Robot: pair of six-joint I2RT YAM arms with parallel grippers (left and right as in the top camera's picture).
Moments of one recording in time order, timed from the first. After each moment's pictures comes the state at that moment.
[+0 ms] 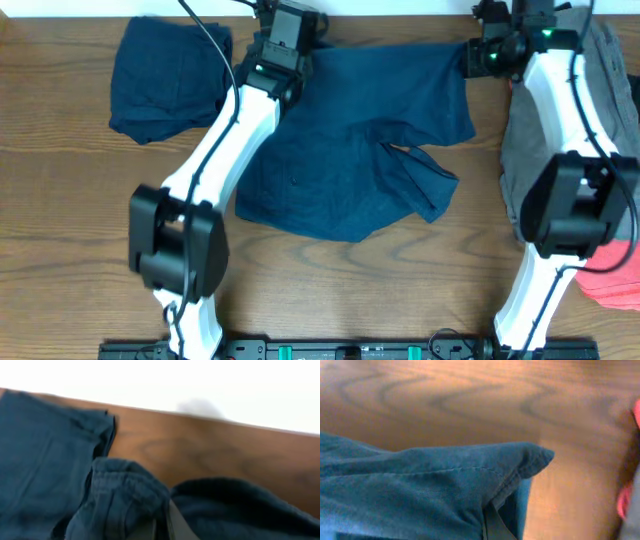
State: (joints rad) left arm -0.36 2.01 1.70 -0.40 -0.41 -0.39; right arm -0.04 2.19 1.93 -0.71 -0.28 -0.09
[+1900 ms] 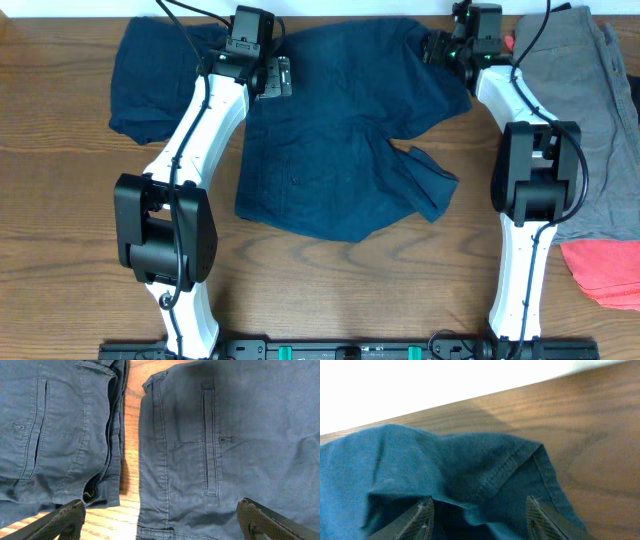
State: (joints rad) left arm -0.23 2.01 1.71 -0.70 -0.21 -0.25; right arm 0.03 2.47 1.93 -0.17 -0.24 0.33
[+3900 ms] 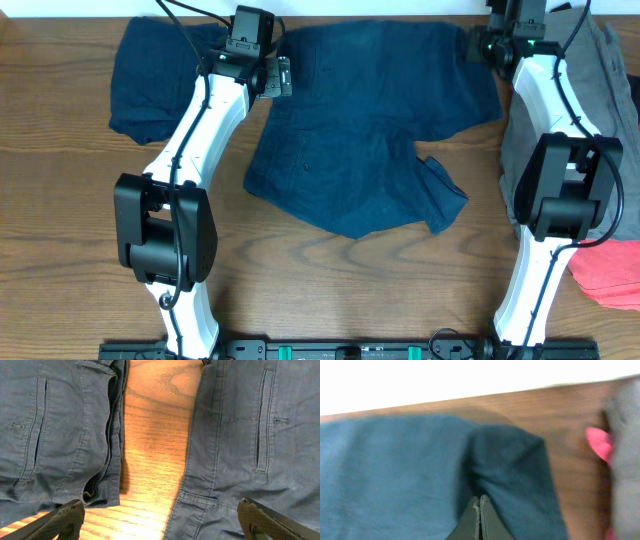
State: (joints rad) left arm -0.23 2.01 1.71 -0.71 -0.21 -0.25; right arm -0.06 2.31 1.93 -0.45 -0.13 0.10
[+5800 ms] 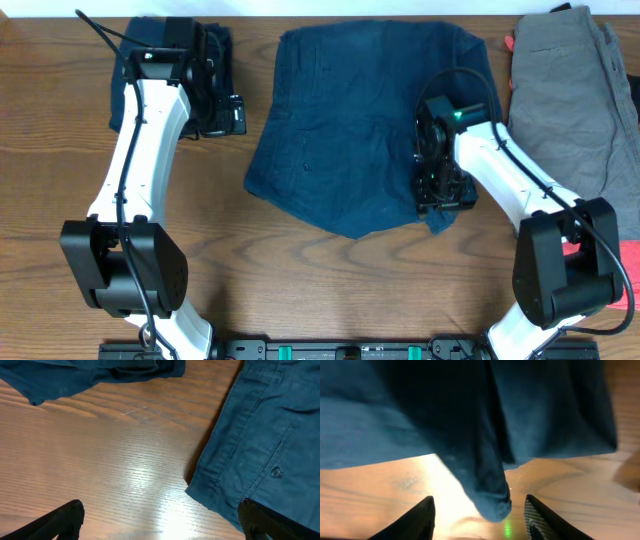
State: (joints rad) left arm -0.05 1.85 1.69 -1.22 -0.05 -0.17; right arm 0.29 1.83 1.25 -1.20 -0.04 0.20
